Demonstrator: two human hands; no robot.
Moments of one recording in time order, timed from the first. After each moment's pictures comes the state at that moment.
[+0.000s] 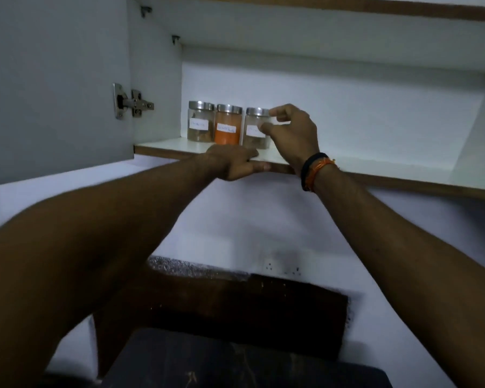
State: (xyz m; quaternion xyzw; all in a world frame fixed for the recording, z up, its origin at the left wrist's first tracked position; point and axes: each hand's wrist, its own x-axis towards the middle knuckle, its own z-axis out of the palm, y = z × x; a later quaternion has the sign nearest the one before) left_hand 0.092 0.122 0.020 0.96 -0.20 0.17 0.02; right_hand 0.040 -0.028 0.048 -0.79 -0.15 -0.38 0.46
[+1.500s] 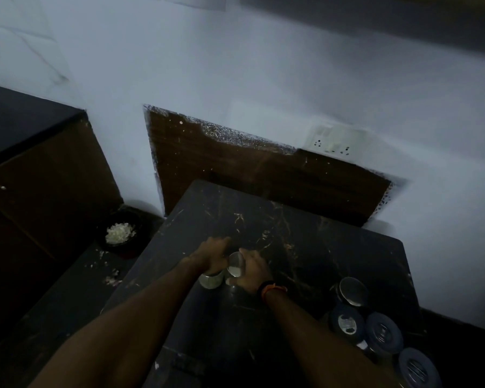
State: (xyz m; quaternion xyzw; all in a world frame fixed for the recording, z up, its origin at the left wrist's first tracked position) left_hand -0.169 0.204 -0.431 0.95 -0.07 -0.18 0.24; right_hand -0.165 0.040 -0.487 -0.94 -0.09 0.23 0.24
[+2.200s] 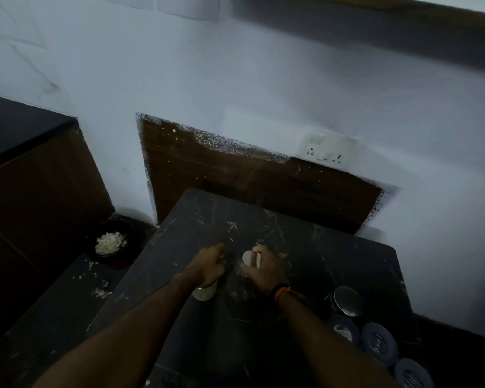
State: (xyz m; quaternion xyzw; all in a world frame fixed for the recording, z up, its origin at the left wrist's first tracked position) left_hand -0.168 0.206 -0.441 0.90 -0.02 -0.16 0.40; right_hand -0.139 0.007 -0.474 -0.91 -0.01 0.14 0.38
